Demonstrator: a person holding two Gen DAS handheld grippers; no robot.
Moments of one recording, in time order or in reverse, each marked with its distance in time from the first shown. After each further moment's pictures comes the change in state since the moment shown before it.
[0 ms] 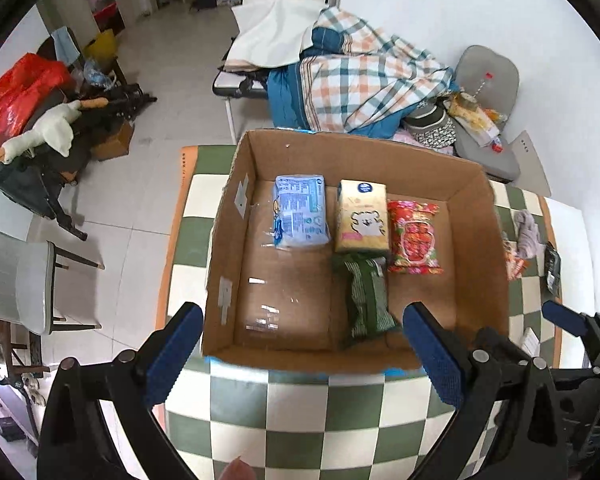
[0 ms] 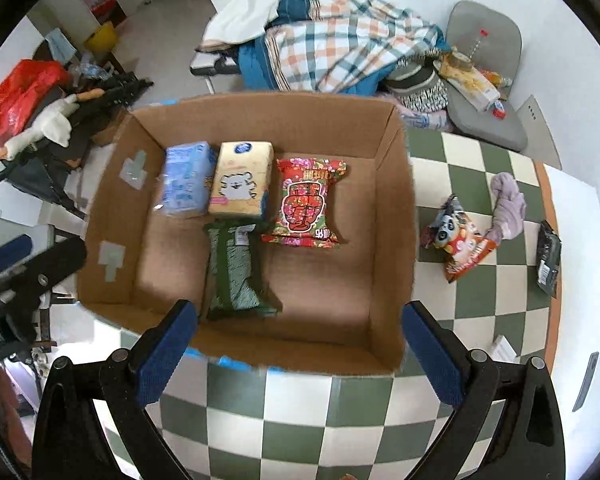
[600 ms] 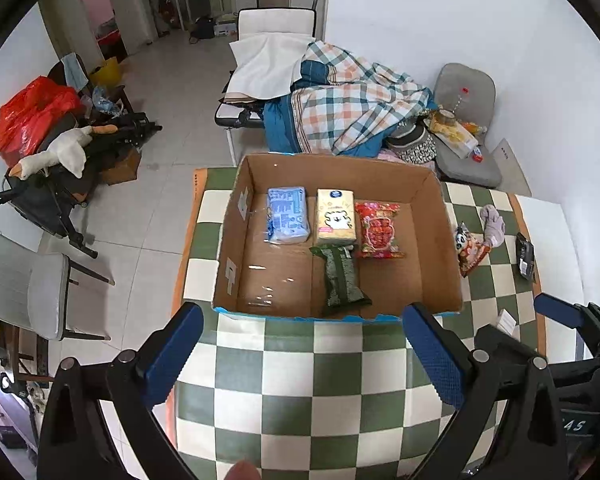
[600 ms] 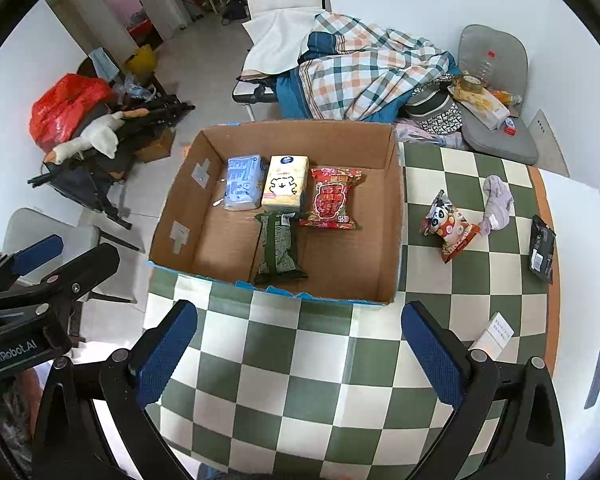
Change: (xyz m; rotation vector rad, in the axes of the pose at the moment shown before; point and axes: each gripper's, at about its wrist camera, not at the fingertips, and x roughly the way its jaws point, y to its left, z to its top) left arm -0.088 -0.032 -0.043 0.026 -0.096 0.021; right arm -0.106 -0.015 -0.063 -0.017 -0.096 0.133
